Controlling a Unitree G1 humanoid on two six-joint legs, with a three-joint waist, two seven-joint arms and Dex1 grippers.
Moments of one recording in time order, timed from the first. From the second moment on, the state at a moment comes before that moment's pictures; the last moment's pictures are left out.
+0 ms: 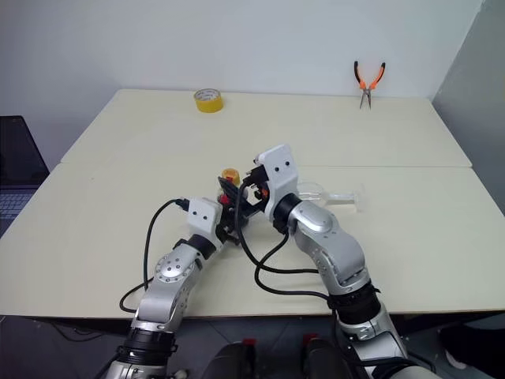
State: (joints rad) left arm -0.21 0.19 -0.05 -0.02 -0.07 0.13 -0.32; right arm -0.57 -0.01 0.26 -0.23 0.30 0.62 0.24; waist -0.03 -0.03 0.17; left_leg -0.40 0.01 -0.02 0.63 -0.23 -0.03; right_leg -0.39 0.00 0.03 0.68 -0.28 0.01
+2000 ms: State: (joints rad) left arm -0.20 0.19 -0.05 -0.03 -0.06 0.12 -0.32; right arm -0.59 0.03 0.26 -0.22 0.24 0.70 0.26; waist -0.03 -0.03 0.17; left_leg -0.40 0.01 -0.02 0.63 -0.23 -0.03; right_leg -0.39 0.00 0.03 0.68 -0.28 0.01
